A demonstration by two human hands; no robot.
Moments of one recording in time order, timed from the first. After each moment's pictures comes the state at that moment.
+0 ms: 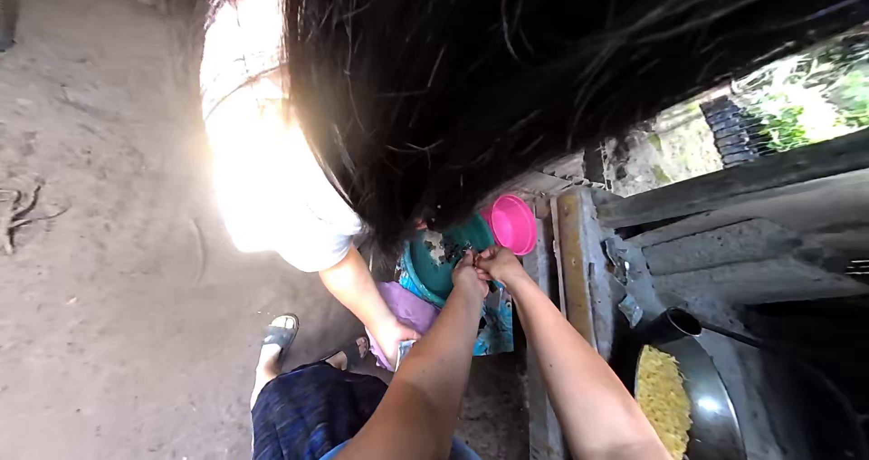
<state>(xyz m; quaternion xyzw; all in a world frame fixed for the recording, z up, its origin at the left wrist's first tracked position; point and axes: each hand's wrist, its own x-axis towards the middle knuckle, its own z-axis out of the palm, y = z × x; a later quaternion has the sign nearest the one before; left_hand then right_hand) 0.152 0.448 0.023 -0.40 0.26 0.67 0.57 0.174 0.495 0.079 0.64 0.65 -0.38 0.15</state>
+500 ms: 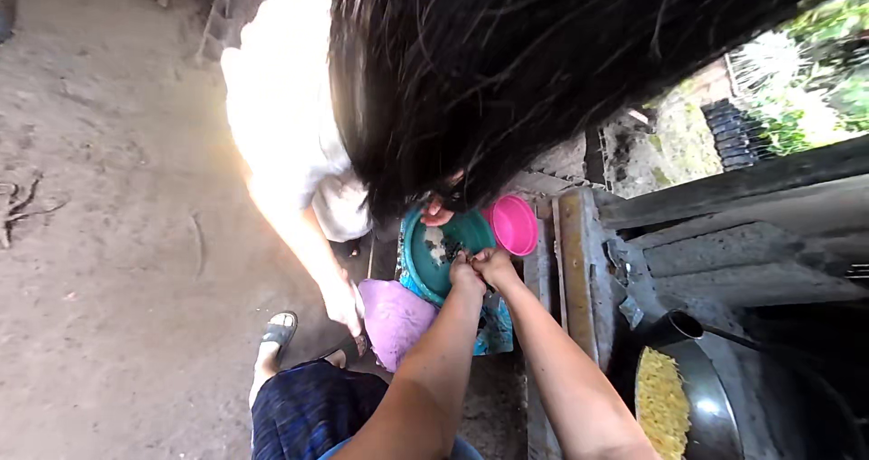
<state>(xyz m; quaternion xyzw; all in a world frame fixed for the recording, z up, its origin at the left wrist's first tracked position) 0.149 0.451 0.021 -0.43 0.29 0.67 0.54 0.179 0.493 0.060 0.61 0.71 -0.31 0.17</state>
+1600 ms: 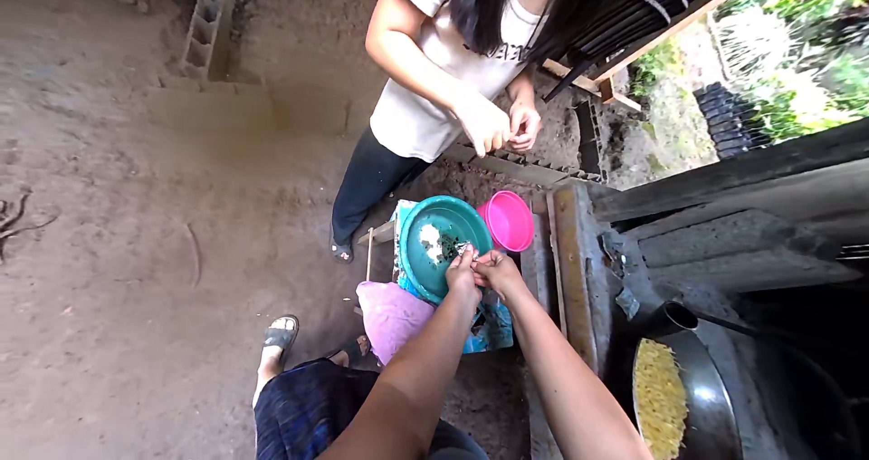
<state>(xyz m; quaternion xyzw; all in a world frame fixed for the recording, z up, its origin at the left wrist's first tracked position) 0.147 0.431 0.025 -0.30 0.33 0.68 0.58 0.190 0.473 0.078 0.65 0.59 -0.47 0.00</state>
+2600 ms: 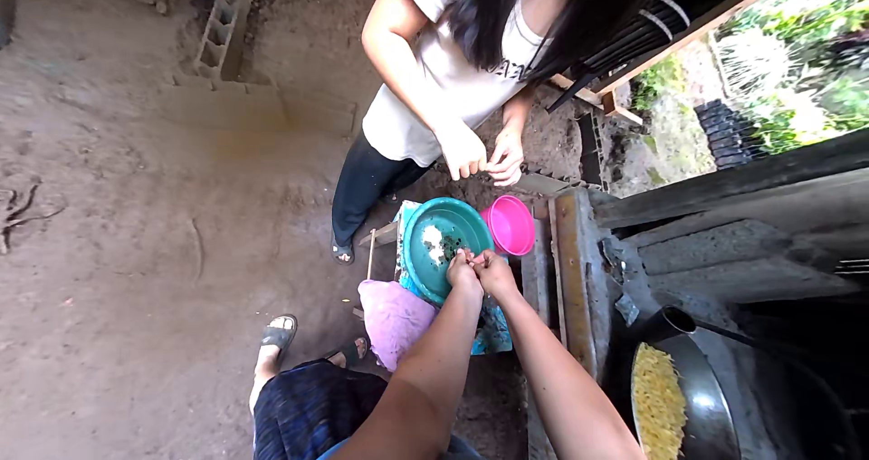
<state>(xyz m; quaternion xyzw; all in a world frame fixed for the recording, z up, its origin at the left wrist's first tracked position) 0.147 0.446 0.030 -0.39 0.33 0.70 0.51 0.179 0.473 0.073 0.60 0.74 -0.27 0.15</state>
